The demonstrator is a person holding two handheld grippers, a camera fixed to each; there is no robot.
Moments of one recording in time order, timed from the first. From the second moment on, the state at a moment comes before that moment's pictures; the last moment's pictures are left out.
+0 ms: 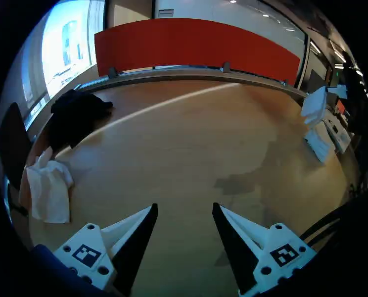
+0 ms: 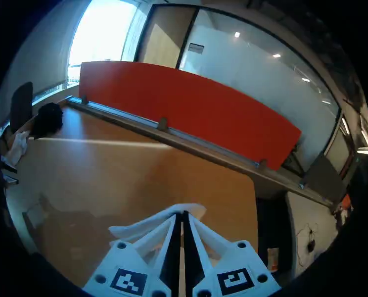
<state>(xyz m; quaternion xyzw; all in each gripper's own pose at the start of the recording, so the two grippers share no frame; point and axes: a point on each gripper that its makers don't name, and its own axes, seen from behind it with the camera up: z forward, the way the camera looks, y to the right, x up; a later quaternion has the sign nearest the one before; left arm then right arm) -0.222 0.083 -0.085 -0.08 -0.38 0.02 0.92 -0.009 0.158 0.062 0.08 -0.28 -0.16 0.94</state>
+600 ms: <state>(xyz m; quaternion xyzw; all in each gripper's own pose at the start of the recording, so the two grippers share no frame) -0.221 0.085 -0.087 -0.08 -0.38 0.02 0.92 -0.043 0.225 -0.003 0.02 -0.32 -0.14 0.94</state>
